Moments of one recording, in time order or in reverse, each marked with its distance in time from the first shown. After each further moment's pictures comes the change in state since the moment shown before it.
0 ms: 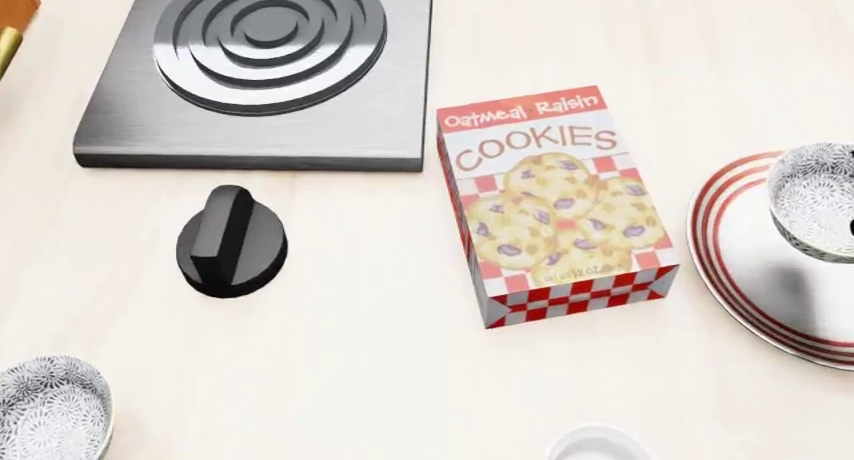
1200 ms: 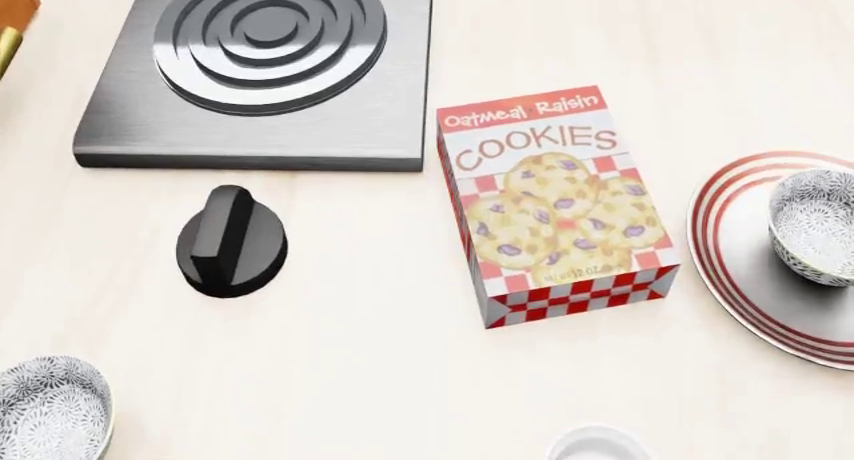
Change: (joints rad) left arm 0.006 -0.018 0.009 0.027 -0.020 -0.001 -0.020; right arm -0.376 -0.075 0.294 -0.978 0.036 -0.327 0.129
